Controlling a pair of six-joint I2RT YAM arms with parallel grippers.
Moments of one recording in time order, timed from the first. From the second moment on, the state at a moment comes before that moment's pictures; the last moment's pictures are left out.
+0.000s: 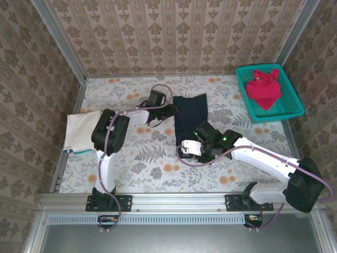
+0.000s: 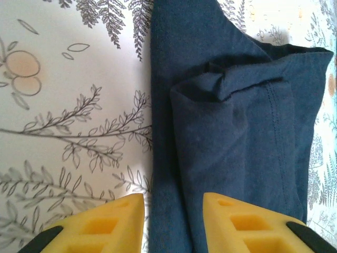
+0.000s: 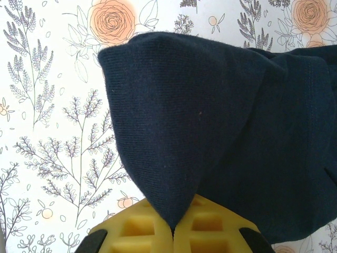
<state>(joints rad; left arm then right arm) -0.53 2.13 1.36 0.00 0.32 -0.80 0.76 1.27 0.91 -0.77 -0.09 -0.67</state>
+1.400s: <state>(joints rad) -0.45 2.29 1.49 0.02 0.64 -0.79 0.39 1.94 1.78 -0.90 -0.05 -1.05</state>
